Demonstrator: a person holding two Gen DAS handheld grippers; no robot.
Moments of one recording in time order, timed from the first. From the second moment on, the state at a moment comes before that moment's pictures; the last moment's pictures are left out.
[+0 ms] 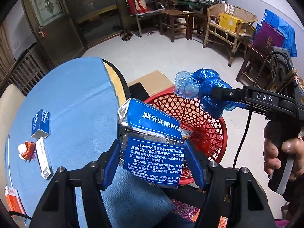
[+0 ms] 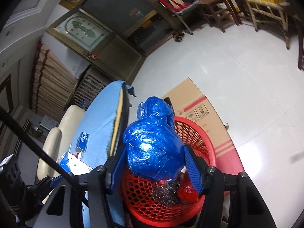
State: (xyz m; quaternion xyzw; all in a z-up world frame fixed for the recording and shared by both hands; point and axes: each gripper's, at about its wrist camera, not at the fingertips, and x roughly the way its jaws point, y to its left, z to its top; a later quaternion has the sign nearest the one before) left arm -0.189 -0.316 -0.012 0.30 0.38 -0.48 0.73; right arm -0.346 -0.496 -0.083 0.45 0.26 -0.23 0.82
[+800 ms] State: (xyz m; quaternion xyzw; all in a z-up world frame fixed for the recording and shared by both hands) left arm -0.152 -0.269 -0.026 0.26 0.42 -0.43 0.76; right arm -0.332 -0.489 -0.083 0.46 0.27 -0.21 0.82
